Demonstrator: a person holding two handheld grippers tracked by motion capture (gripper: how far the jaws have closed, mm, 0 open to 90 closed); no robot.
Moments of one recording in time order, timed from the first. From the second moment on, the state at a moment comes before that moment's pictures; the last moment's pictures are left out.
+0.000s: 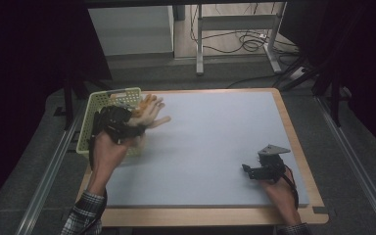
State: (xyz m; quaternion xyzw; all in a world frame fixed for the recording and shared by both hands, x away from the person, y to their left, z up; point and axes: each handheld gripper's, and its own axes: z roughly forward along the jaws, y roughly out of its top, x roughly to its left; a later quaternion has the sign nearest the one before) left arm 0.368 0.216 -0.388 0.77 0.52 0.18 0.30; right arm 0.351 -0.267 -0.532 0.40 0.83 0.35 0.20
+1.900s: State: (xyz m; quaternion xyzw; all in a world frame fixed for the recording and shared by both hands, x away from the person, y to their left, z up) left arm 0.476 0.301 -0.476 0.72 0.66 0.17 0.13; right arm 0.352 -0.268 -0.532 0.40 0.83 0.35 0.20
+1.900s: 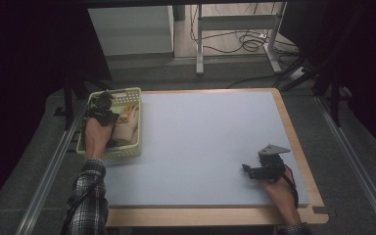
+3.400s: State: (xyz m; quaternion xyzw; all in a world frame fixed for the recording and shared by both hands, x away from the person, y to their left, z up) left arm 0.431 0.324 -0.460 0.72 0.61 0.16 0.28; right arm 0.351 -0.267 -0.532 0.40 0.83 0.35 0.20
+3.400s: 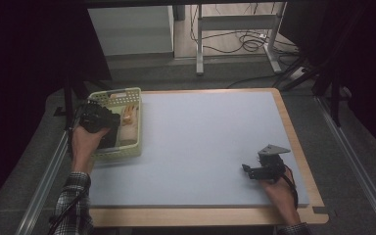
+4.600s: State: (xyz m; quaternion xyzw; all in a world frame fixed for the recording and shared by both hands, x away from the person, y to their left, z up) left arm 0.318 0.196 -0.466 0.81 0.41 0.17 0.39; right arm 0.353 -0.267 -0.531 0.41 0.82 0.33 0.20
